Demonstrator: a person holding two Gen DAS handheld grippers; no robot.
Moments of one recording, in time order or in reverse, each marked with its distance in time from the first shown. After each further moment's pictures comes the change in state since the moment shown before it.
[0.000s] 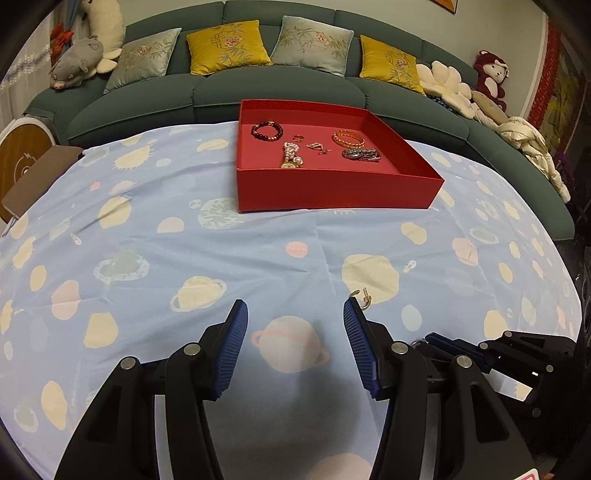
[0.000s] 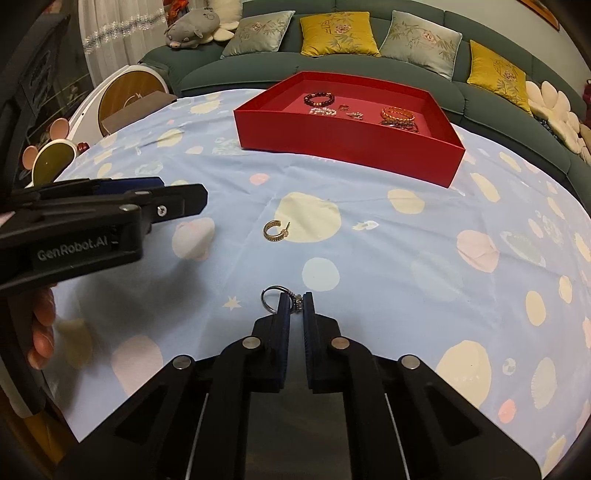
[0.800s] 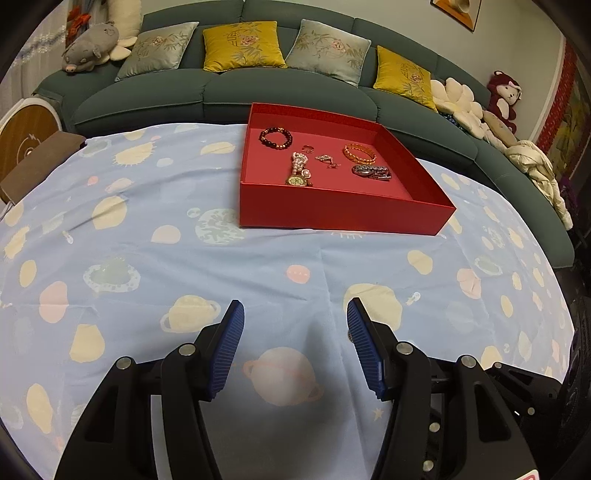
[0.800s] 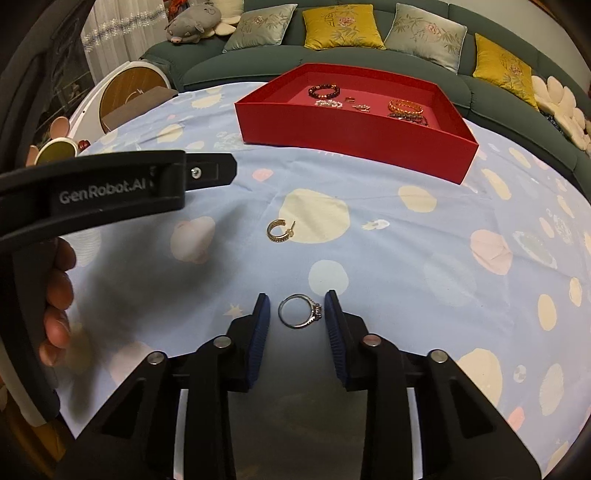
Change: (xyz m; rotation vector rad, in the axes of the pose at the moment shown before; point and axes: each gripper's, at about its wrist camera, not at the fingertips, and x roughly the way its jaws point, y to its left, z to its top) left arm 0.007 0.010 0.014 -0.090 -0.025 -0.003; right arm 0.014 0.002 0.005 -0.014 0.020 0.004
